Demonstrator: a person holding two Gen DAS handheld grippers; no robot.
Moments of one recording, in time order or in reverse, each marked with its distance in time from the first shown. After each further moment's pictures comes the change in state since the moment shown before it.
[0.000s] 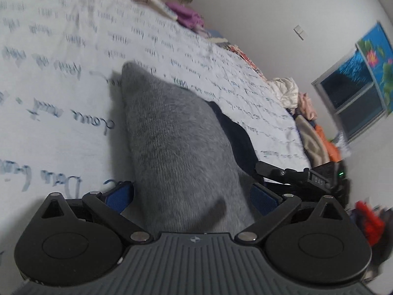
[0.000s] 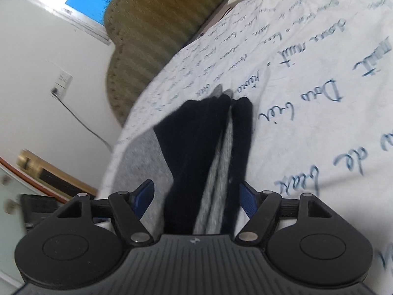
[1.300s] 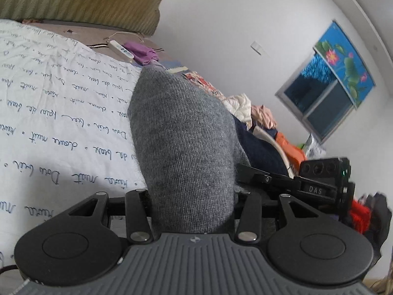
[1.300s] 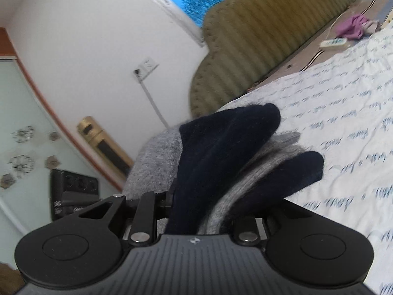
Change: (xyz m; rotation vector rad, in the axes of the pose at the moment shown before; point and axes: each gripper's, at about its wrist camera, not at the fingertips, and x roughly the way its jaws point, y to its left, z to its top) left arm -0.122 -0.107 -0.061 0.194 -0.170 -0.051; right arm -0.076 0.166 -0.050 -0.319 -0.056 0.191
